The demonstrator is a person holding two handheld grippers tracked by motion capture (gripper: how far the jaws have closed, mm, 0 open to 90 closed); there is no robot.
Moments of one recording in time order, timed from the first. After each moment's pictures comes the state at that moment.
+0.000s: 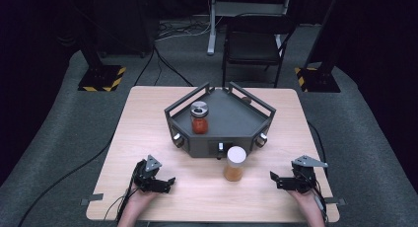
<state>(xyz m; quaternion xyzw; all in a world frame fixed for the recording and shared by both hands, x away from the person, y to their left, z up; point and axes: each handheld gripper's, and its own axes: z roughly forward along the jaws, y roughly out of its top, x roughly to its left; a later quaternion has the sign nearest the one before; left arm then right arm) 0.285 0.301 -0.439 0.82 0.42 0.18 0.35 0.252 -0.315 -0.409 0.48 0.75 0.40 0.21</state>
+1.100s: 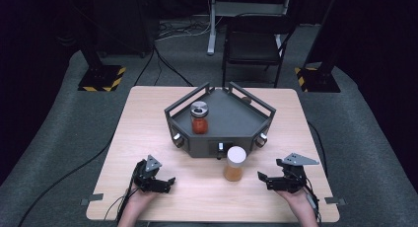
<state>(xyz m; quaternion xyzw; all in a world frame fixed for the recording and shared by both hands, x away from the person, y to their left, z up) 0.285 0.301 -0.439 0.81 0.42 0.18 0.35 0.256 -0.296 -0.392 0.43 0.77 0.44 0.17</state>
